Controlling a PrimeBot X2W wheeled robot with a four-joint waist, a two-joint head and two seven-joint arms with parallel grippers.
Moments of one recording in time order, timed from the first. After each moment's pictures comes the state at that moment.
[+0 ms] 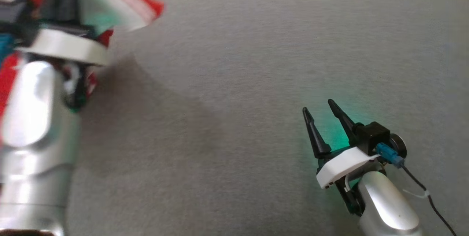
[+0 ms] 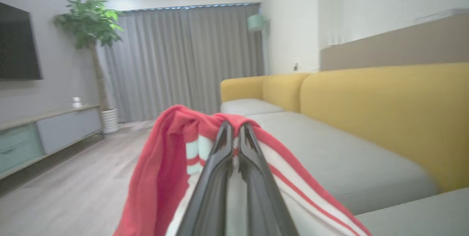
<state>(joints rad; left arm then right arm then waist) -0.78 0.28 -0.20 0.47 -0.29 -0.13 -0.17 -0.29 -0.08 0.29 0.56 0.16 0.13 -0.26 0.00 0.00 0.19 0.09</state>
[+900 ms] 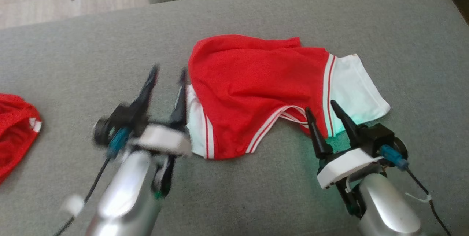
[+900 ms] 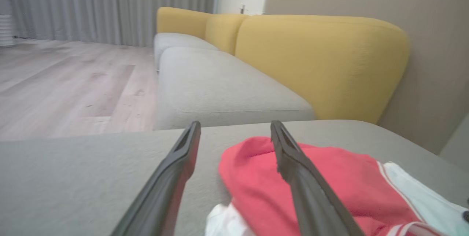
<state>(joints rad) -0.47 0.07 -0.40 0.51 -0.38 0.01 -0.25 -0.27 -0.06 0.27 0.53 0.18 0.13 -0.26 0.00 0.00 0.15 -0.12</state>
